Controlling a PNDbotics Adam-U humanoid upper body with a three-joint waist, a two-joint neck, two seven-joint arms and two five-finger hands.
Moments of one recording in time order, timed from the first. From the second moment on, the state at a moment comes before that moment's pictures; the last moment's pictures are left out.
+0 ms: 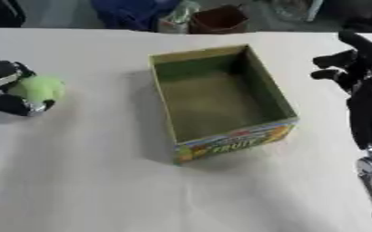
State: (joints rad) left arm -0.95 0.54 0.01 -0.81 -1.10 -0.41 -0.33; right arm -0.25 -0.35 0.07 -1.98 -0.04 -0.11 -0.20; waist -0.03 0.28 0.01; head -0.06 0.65
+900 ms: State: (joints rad) left arm -0.96 0.54 0.02 -1.05 -1.08 -0.34 -0.15; right arm -0.26 -0.34 0.07 -1.98 -0.04 -0.11 -0.20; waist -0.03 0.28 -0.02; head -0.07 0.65
